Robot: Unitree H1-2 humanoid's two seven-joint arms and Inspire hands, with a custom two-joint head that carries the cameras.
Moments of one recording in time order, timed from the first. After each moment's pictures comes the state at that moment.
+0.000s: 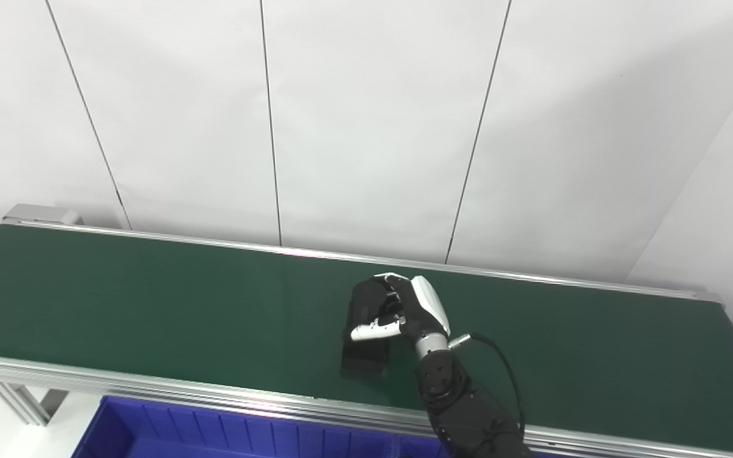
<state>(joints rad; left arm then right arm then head) 0.31 0.09 -0.43 -0.12 0.32 -0.15 -0.22 -0.78 0.11 0.25 1.15 -0.36 -0.15 -0.34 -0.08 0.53</state>
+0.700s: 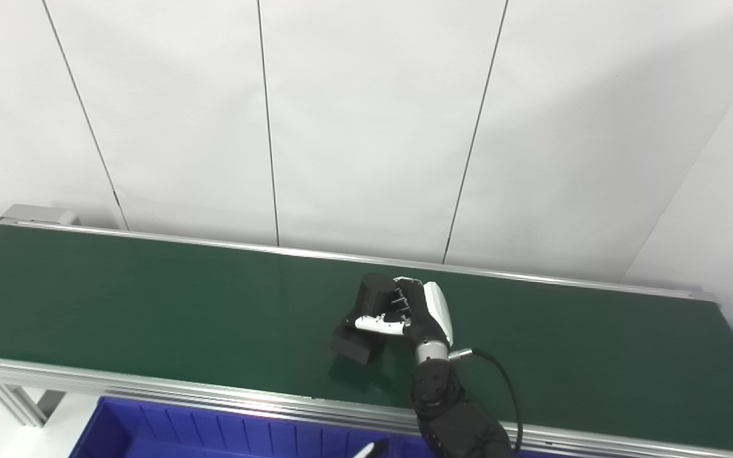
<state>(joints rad) 0.26 0.13 -0.36 -0.09 0.27 -0.15 -0.22 -0.74 0.12 0.21 1.12 -0.31 -0.21 -0.42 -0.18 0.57</state>
